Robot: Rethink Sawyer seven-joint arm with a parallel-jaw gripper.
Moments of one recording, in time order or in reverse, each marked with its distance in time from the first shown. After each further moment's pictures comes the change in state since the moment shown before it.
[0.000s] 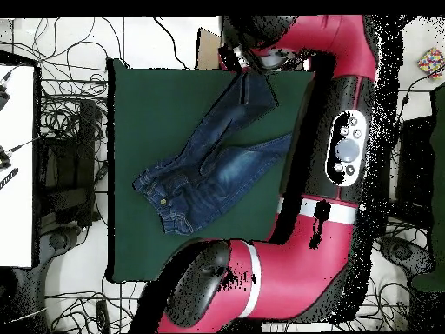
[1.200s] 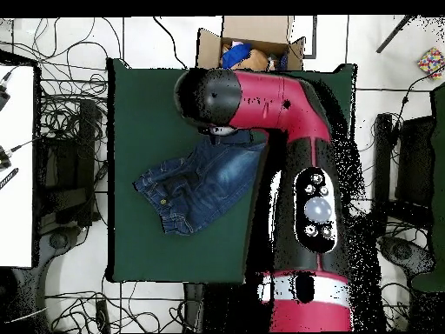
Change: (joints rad) arm 0.084 -0.367 -0.233 0.811 0.214 -0.560 0.288
